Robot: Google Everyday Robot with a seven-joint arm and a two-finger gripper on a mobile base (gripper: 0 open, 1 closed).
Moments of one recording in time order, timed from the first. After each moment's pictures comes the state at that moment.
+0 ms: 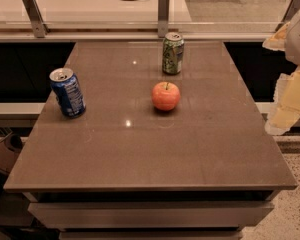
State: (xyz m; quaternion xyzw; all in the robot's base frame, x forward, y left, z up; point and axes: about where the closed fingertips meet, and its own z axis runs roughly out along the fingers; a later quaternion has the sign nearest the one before) arm 0.438 -0.214 0.985 -0.60 0.78 -0.05 0.17
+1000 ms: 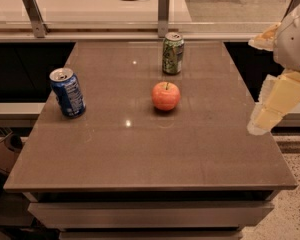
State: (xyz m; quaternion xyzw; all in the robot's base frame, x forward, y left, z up) arm 0.442 -0.187 0.985 -0.61 0.76 -0.02 0.23
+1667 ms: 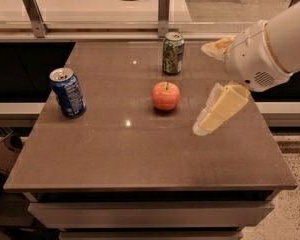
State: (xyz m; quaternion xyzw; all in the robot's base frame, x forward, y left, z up) arm 0.463 -0.104 0.962 -0.62 0.70 0.09 0.35
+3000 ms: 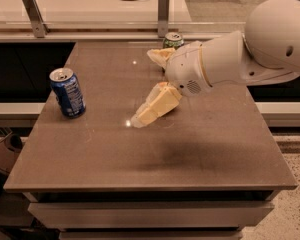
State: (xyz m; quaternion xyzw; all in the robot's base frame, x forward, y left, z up) arm 0.503 0.015 0.936 -0.59 0.63 0.23 0.44
